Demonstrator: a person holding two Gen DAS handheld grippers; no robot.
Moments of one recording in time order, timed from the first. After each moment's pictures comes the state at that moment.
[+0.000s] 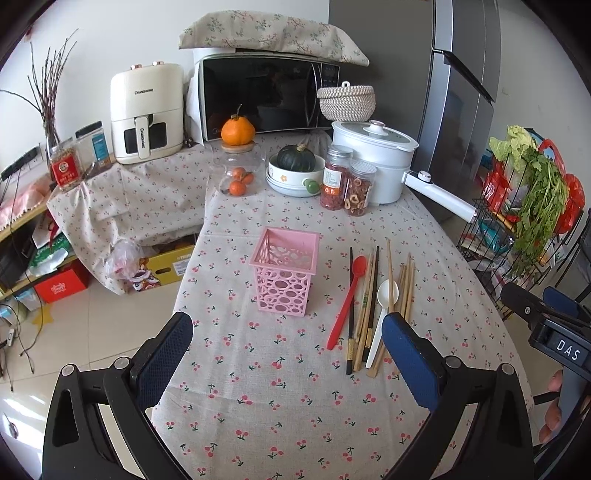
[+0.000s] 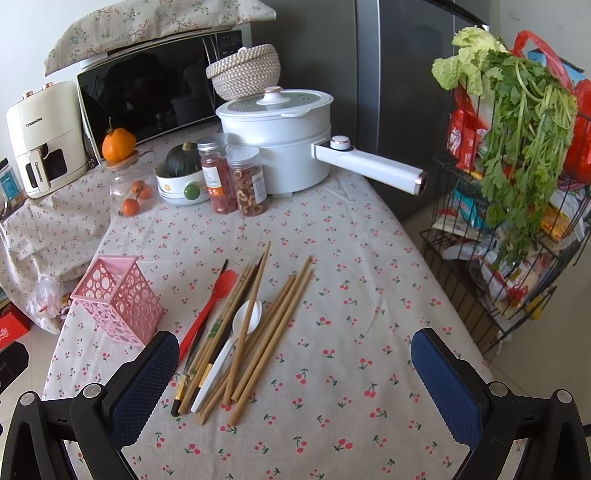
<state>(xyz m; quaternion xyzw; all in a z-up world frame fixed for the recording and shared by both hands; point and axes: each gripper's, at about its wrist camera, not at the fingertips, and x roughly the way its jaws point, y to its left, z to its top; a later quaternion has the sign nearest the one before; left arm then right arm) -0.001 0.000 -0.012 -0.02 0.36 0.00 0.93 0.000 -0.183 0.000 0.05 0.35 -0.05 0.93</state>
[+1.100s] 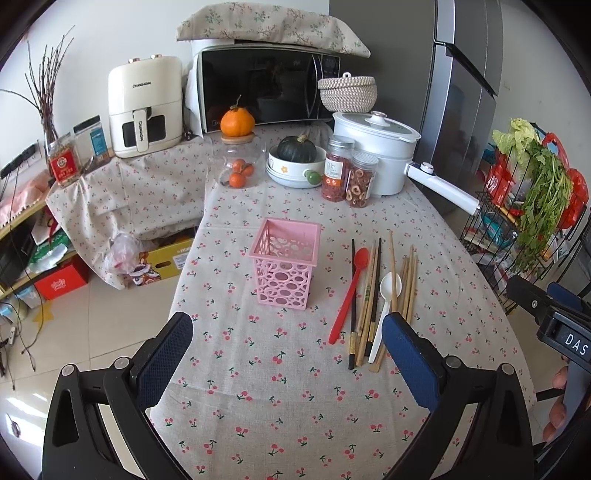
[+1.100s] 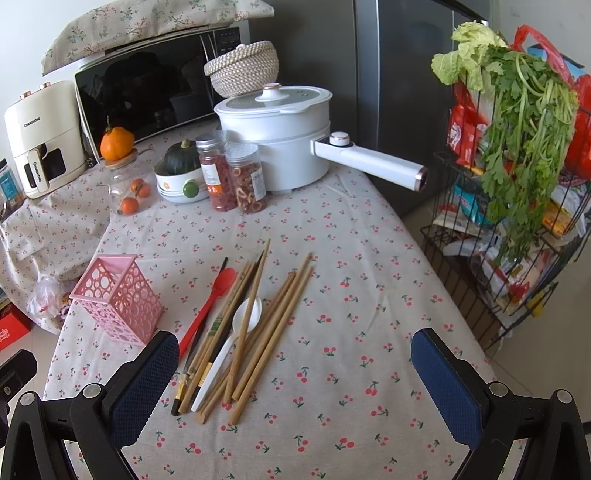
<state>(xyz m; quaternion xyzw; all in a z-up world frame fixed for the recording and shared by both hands) 0.000 0.001 -0.021 -0.02 0.37 0.00 0.93 0.001 -0.183 -0.001 0.05 0.36 -0.05 0.93</state>
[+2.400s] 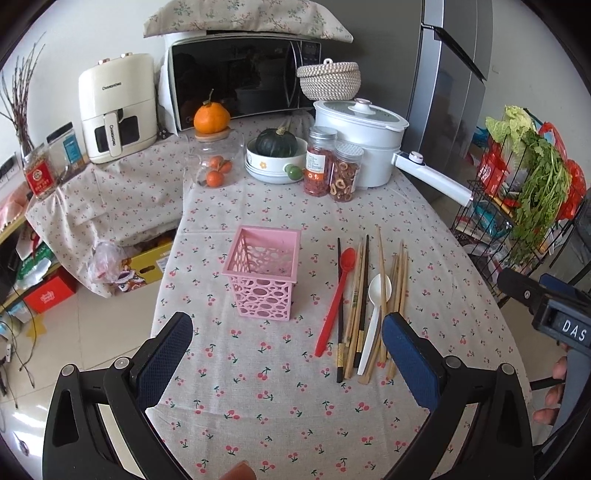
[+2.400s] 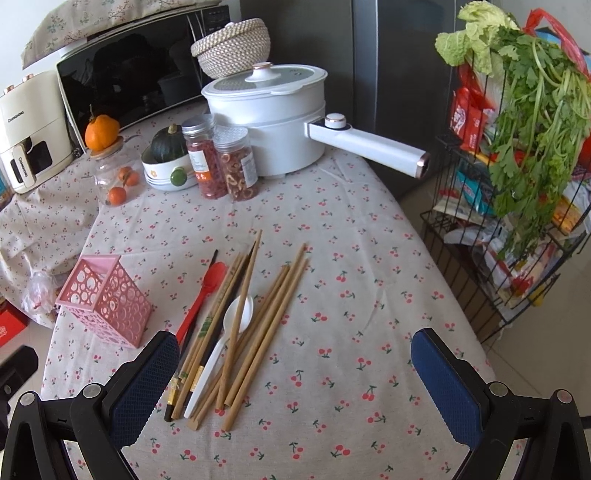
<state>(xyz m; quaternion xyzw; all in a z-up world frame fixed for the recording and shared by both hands) 0.049 -0.019 -0.013 0.00 0.41 -0.04 0.91 0.038 -0.196 0.002 0.06 0.40 -0.06 0.91</state>
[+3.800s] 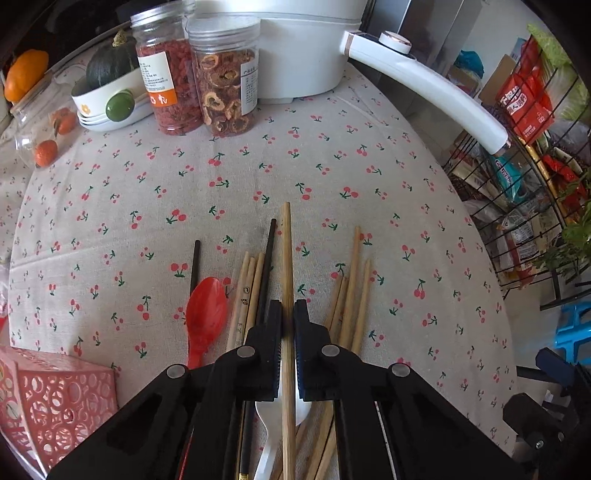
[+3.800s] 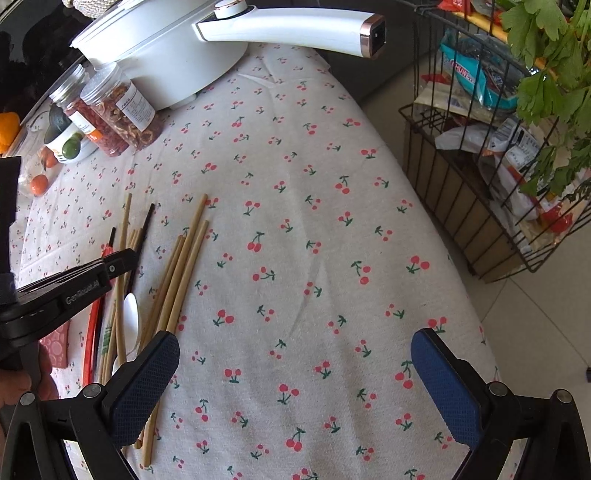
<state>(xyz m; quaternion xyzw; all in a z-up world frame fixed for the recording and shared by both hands) 0.258 -0.168 -0.139 0.02 0.56 -0.13 0.82 0.130 -0.313 -0.087 0.15 0.55 -0.06 0.82</state>
